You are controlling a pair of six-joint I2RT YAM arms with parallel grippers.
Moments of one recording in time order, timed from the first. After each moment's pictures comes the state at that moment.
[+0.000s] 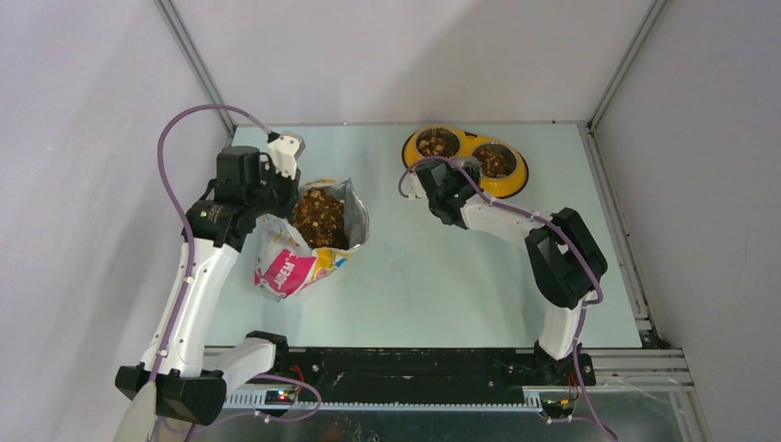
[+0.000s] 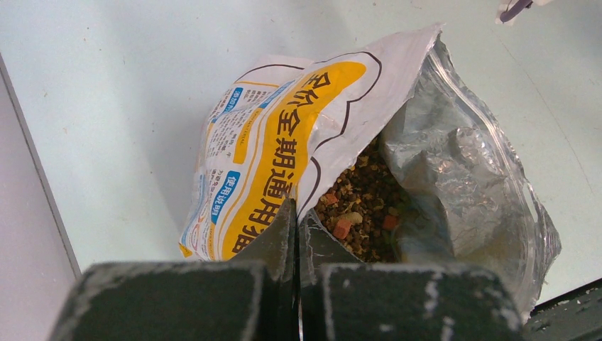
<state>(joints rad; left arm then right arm) -0.17 1.07 1.27 -0.82 0.17 0.18 0.65 1.86 1.27 -0.17 0.87 -1.29</state>
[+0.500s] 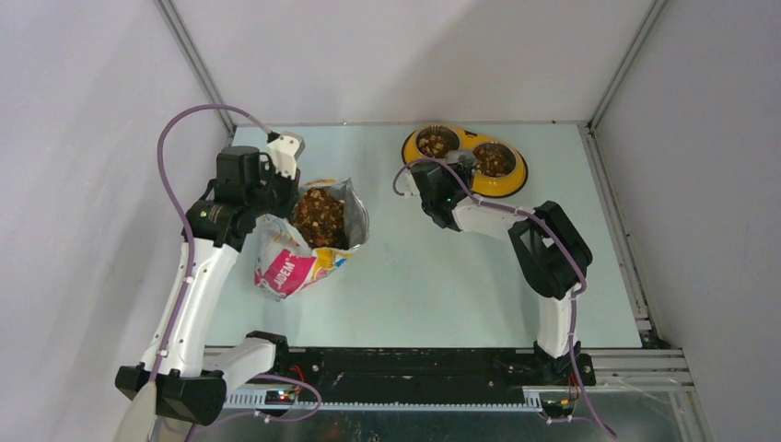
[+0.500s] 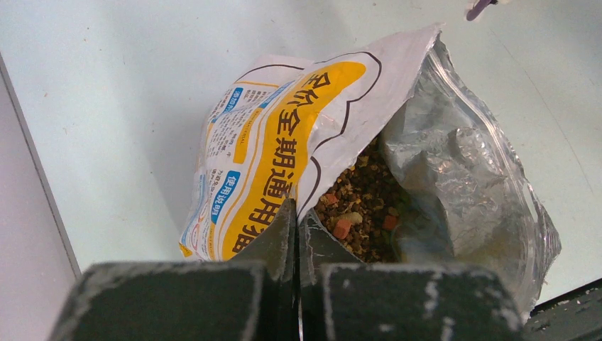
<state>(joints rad) -0.17 1.07 1.27 -0.82 0.17 0.18 0.65 1.95 1.27 0.05 0.92 -1.42</state>
